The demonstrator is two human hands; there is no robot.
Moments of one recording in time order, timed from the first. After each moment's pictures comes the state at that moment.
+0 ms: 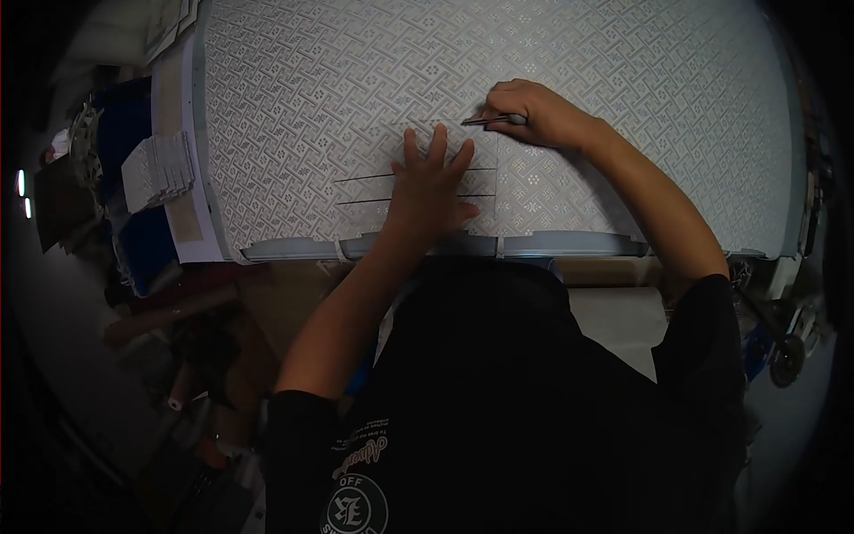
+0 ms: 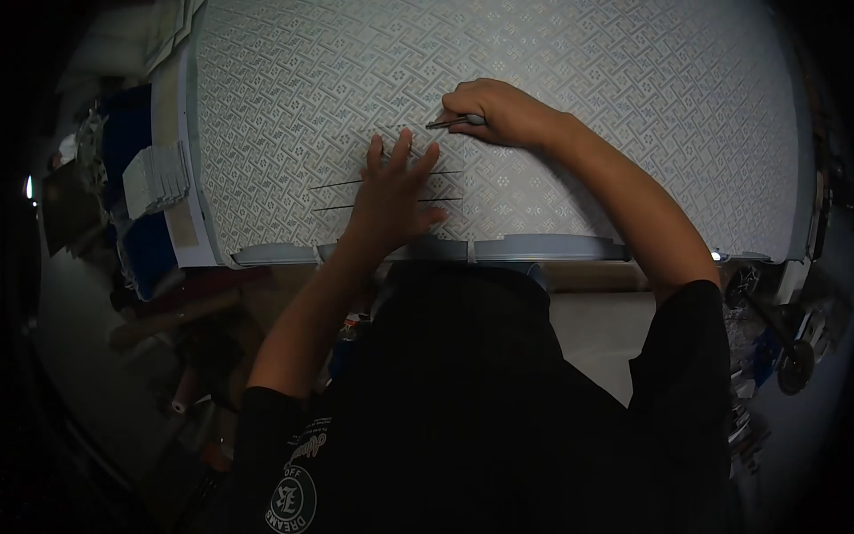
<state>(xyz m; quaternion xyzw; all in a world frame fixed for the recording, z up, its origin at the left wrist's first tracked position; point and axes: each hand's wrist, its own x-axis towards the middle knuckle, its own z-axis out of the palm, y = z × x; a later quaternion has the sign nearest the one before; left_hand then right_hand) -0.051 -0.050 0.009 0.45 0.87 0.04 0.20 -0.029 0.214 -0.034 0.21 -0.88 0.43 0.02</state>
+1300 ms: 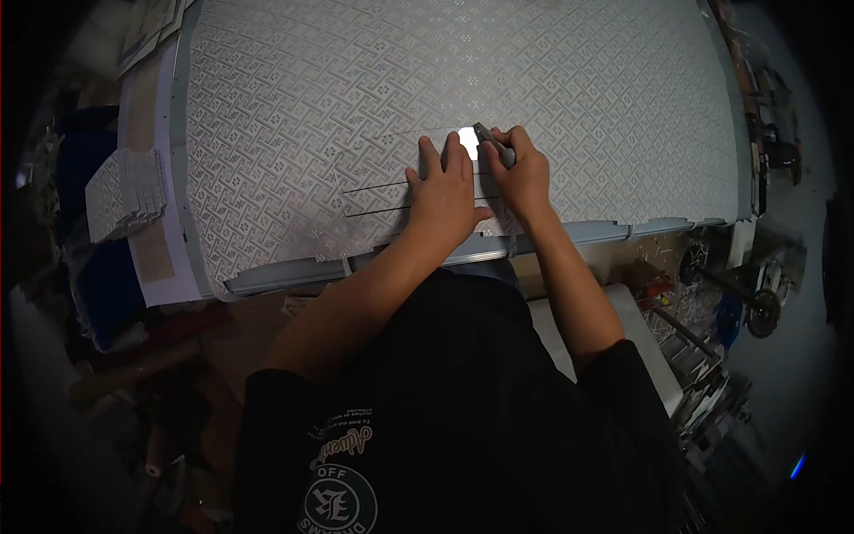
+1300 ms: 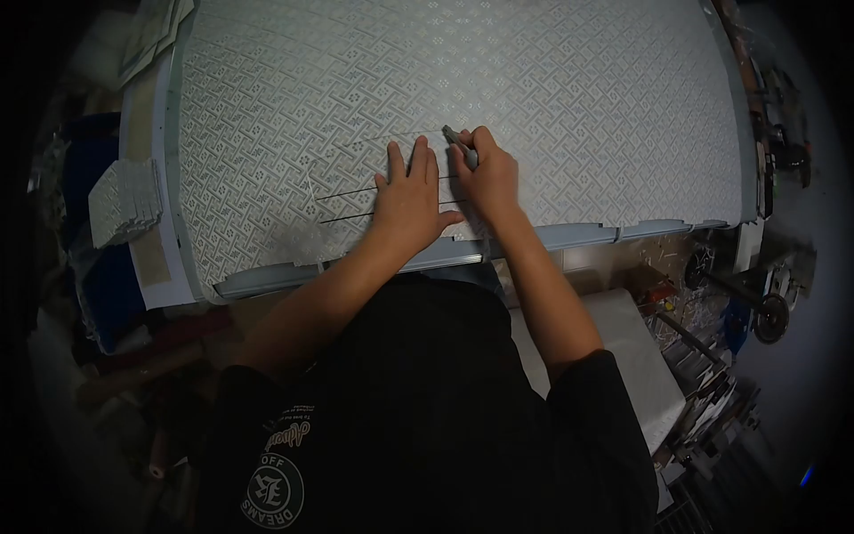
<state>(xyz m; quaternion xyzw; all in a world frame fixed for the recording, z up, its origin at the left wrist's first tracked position) -0.059 -0.060 0.001 0.51 0.84 -0.02 0.18 0.017 0.074 -0.029 -0.31 -0.86 0.35 0.22</state>
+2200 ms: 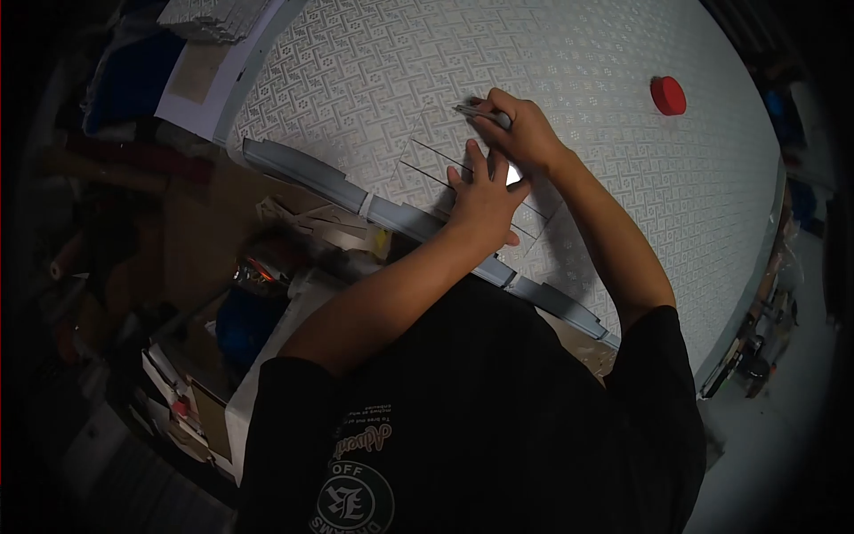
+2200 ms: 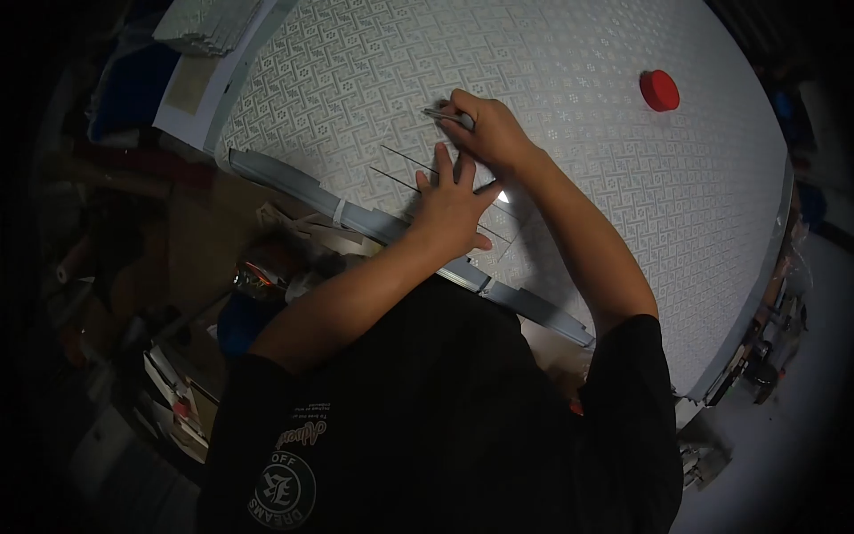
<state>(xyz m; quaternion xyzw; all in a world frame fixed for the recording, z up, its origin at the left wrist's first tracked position) -0.045 -0.063 0.026 0.29 0.92 0.07 0.26 -0.142 0.079 -0.016 0.15 -0.87 0.45 -0.12</state>
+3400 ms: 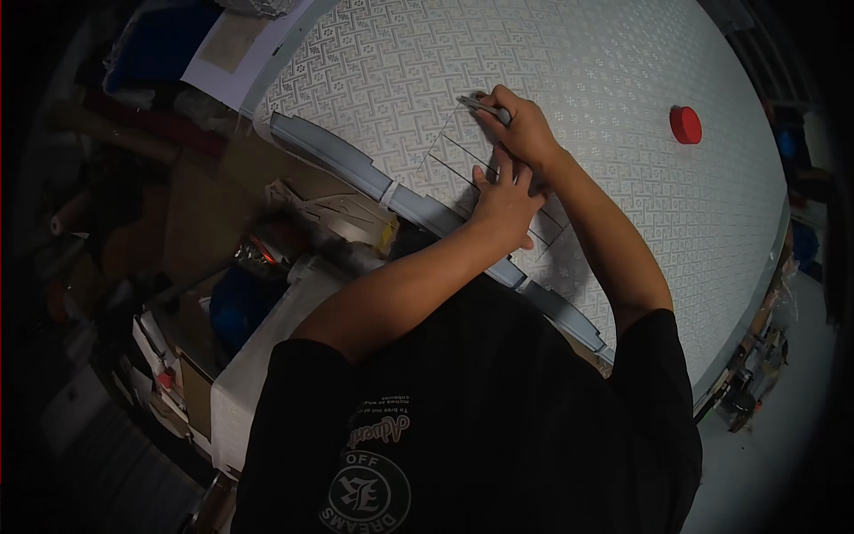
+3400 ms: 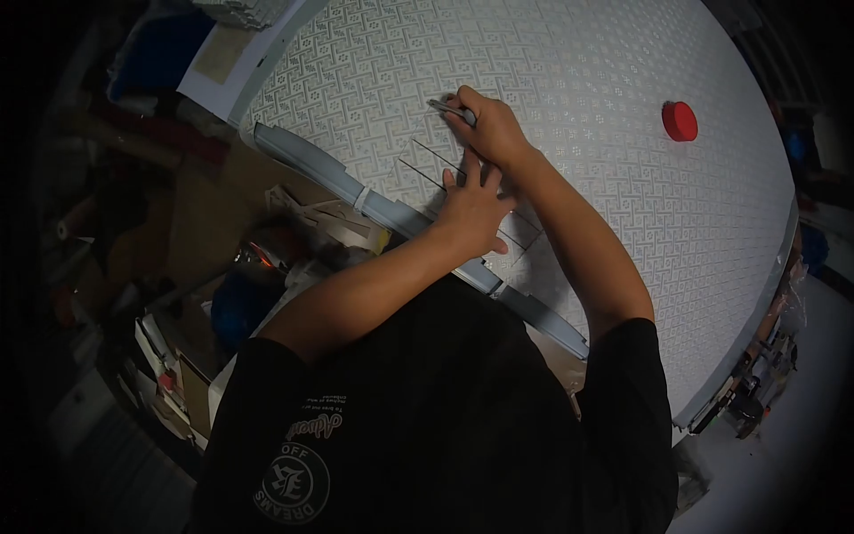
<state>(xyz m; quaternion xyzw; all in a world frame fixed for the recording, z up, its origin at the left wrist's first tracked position) -0.043 -0.066 0.024 0.30 0.91 0.06 0.26 -0.158 0.037 -0.039 0.19 -0.87 0.46 -0.04</state>
